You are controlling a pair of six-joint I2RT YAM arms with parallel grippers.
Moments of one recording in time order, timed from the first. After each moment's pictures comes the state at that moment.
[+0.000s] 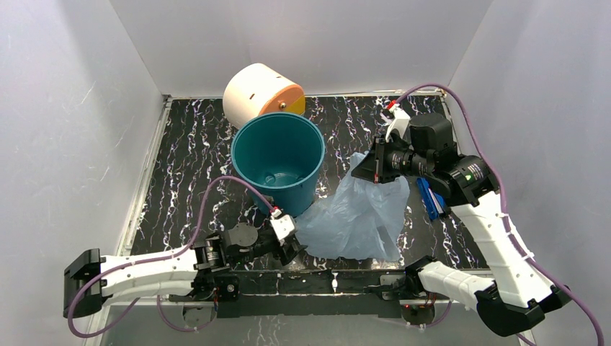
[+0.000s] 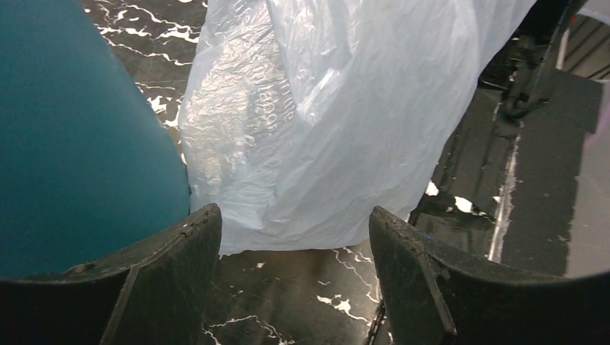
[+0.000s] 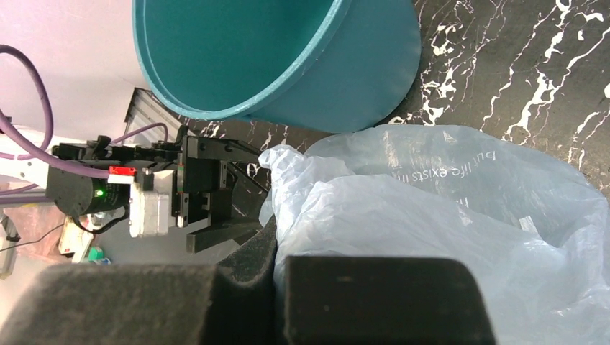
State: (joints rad) left arm -1.24 0.78 0.31 0.17 -0.11 0.02; right arm 0.54 1.04 1.42 -0.96 -0.39 0.44
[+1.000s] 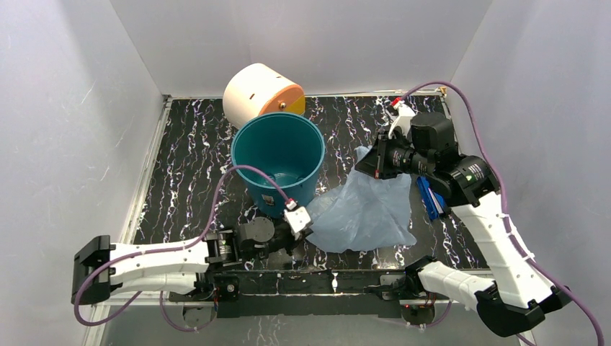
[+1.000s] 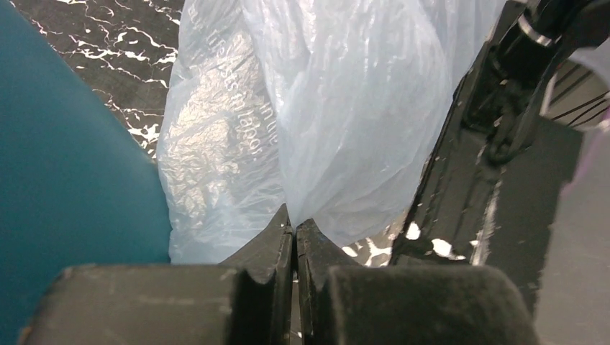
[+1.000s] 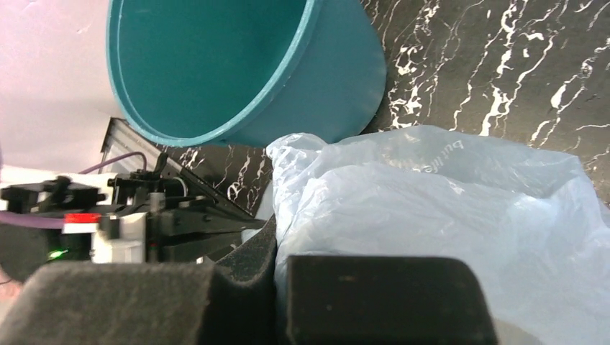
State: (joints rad) left arm -1.30 0.96 0.45 0.19 -0.21 -0.01; right arm 0.54 1.04 1.42 -0.94 -0.31 0.44
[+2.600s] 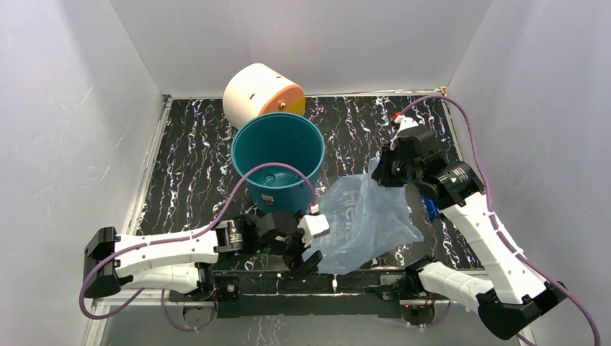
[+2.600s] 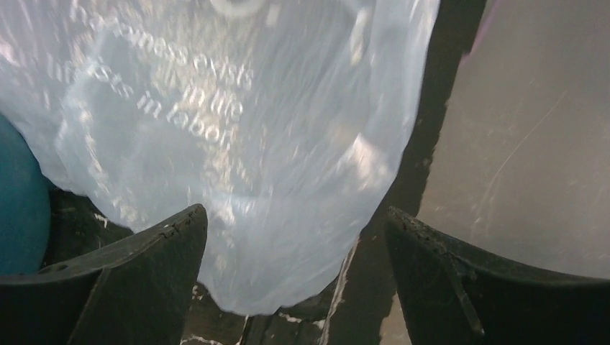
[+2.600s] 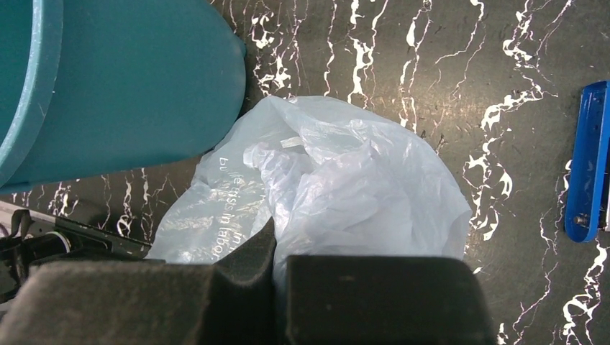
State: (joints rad) left arm -1.31 1.10 0.80 -0.39 0.08 -0.17; right arm 0.54 1.01 1.26 -0.98 0.03 0.44
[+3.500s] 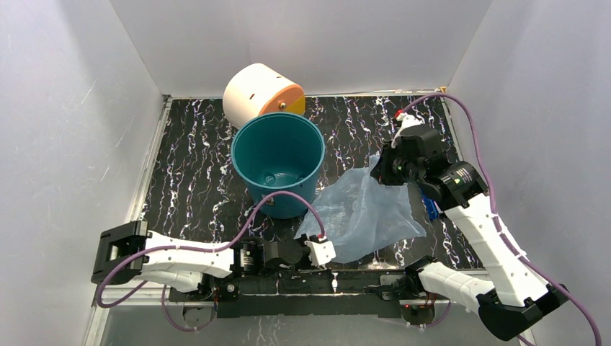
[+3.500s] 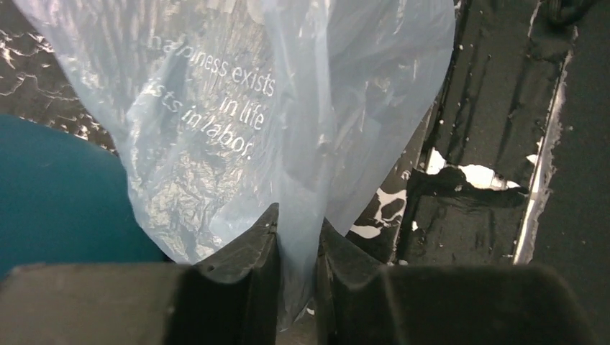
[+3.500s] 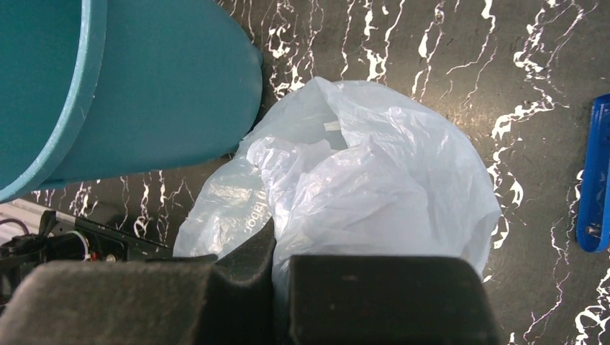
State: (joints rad) left arm -1.48 1.21 0.52 0.12 -0.34 0.18; right arm 0.54 1.01 1.28 -0.97 0.00 0.45
